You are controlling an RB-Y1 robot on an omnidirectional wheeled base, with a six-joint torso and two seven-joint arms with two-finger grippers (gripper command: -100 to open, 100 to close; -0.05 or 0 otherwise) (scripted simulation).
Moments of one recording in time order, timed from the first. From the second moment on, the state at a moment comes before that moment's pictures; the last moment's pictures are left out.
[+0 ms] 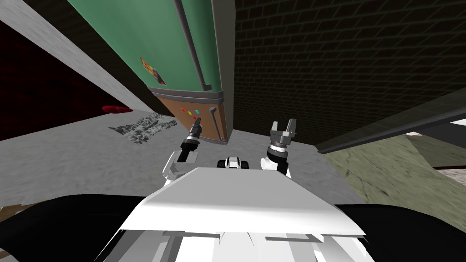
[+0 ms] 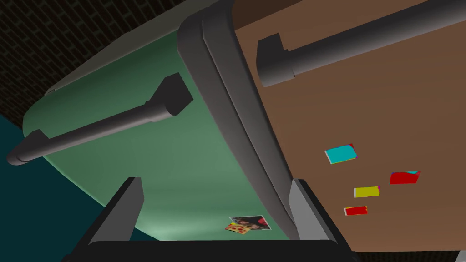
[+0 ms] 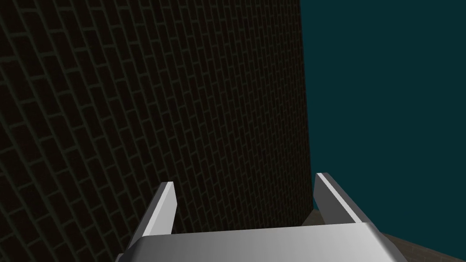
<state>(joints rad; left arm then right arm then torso) 0.39 0.30 0.06 -2.23 -0.22 0.00 0.11 0.52 0.04 0.05 -2.30 0.05 -0.58 -0.08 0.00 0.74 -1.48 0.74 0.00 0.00</state>
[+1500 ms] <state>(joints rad) 0.32 0.56 0.07 -2.24 -0.29 0.39 0.10 0.52 0.04 0.05 -2.30 0.05 -0.58 -0.08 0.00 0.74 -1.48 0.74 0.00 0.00</state>
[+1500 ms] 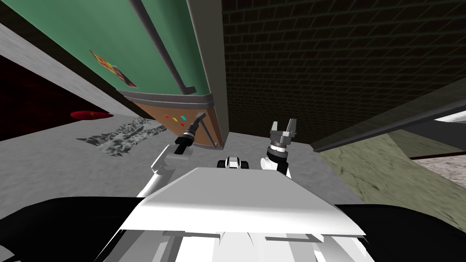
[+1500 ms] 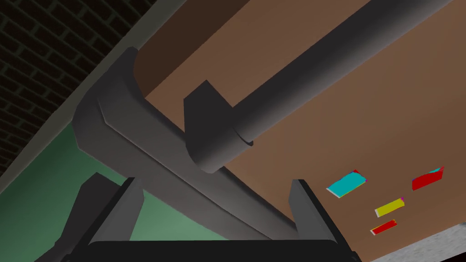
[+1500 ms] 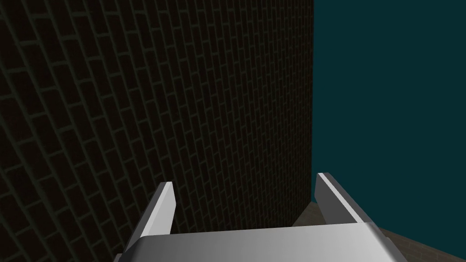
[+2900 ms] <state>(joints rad) 0.35 0.67 0.02 -2.31 -0.31 0.48 0.09 0.52 0.04 0.05 -2.30 0.05 -0.58 -0.08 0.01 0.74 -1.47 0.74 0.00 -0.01</state>
